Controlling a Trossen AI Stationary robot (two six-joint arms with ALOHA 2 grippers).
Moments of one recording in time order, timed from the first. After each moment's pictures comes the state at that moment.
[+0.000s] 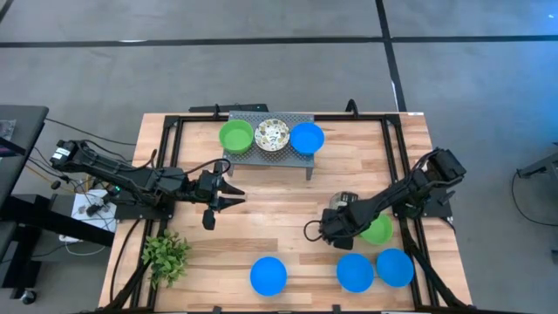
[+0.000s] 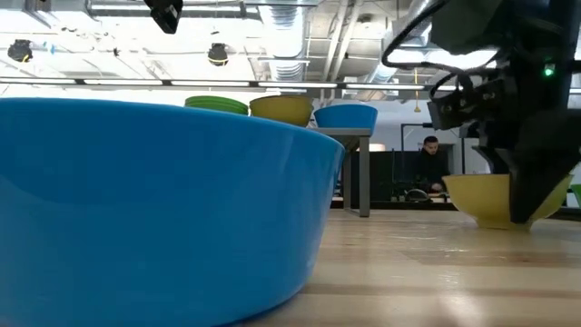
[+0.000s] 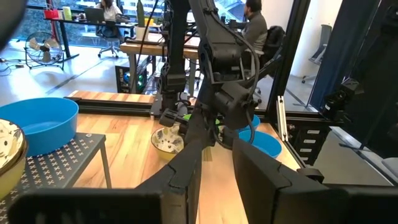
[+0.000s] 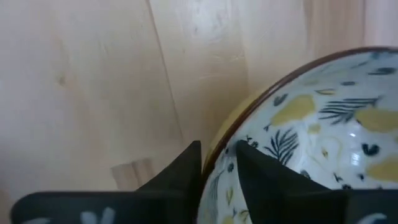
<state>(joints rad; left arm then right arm) -0.31 1.05 0.56 0.27 -0.22 -0.06 0.43 1.70 0.95 -0.87 0.18 0.57</state>
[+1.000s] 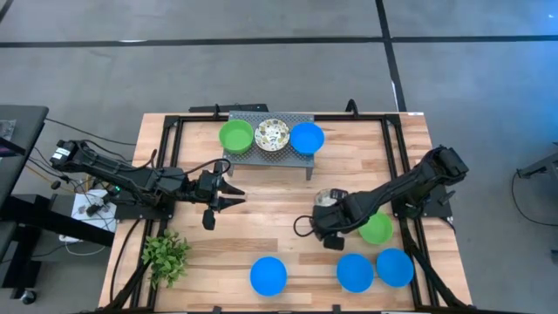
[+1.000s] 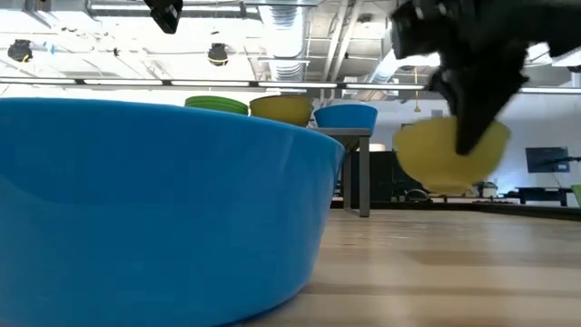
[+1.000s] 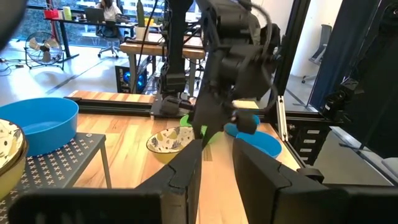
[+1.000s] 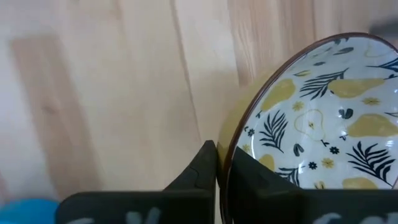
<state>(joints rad) -0.31 1.05 0.56 0.27 -0.22 -0.06 0.40 1.67 1.18 -0.96 0.19 0.48</state>
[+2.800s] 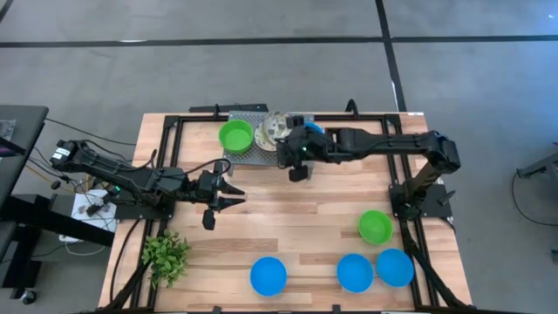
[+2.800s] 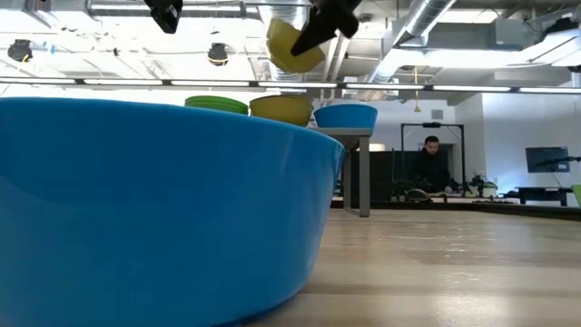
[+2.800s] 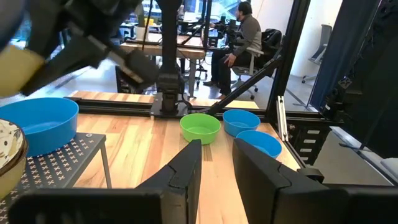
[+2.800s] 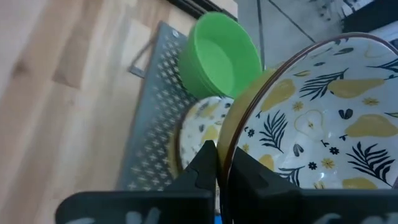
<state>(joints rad) -0.31 1.05 0.56 0.27 -0.22 -0.06 -0.05 1.68 1.59 -0.61 0.36 -0.62</state>
